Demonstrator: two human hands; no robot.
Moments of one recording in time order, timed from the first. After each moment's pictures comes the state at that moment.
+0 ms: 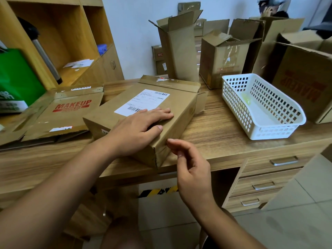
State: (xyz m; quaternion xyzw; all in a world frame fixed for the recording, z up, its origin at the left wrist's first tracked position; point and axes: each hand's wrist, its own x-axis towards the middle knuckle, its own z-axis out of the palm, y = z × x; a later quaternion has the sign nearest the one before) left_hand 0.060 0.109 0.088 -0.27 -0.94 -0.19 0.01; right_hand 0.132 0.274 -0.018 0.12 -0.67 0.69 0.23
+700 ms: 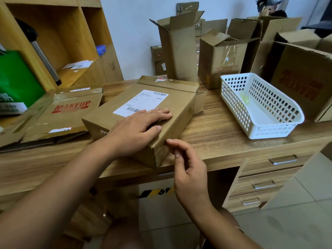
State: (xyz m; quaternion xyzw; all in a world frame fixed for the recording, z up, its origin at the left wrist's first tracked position) left_hand 0.058 0.108 0.086 -0.26 -0.94 -0.20 0.02; right_hand 0.132 0.268 -0.023 0.12 -0.67 0.68 0.26
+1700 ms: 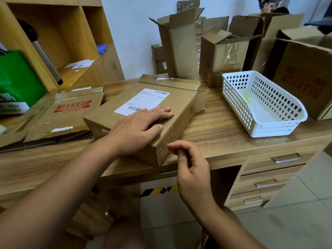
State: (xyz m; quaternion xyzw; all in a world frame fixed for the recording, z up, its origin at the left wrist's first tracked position) left_hand 0.060 0.110 0.088 -0.25 -0.95 -0.19 0.02; right_hand 0.132 0.271 -0.021 0.12 -0.67 0.69 0.26
